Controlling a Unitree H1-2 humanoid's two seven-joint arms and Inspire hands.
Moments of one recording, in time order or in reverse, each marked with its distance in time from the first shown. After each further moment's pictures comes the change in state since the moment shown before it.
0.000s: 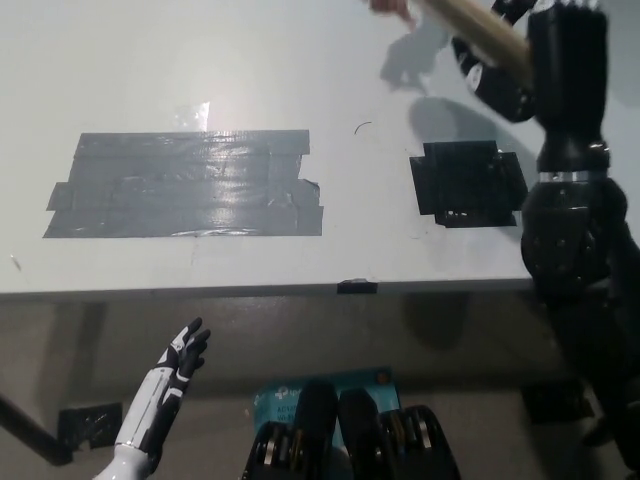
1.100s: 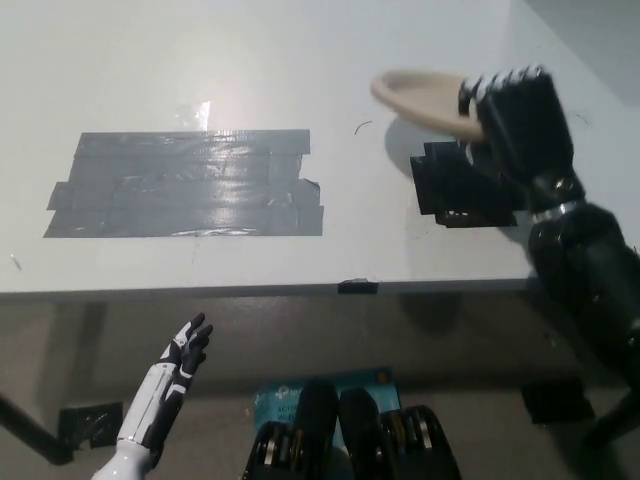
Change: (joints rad) left_arm -0.010 0.002 -0.004 0.000 0.015 -0.003 -0.001; right_arm -0.075 -0.126 0.278 0.634 -0.234 -0.164 -0.202
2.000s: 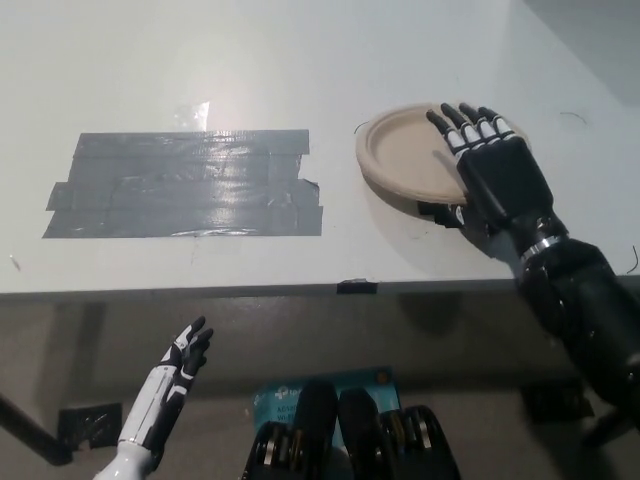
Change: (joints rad) left_arm -0.001 -0.001 -0.001 0.017 0.001 0.007 0.000; right_arm 0.082 -0.014 0.035 -0.143 0.071 0.134 0.348
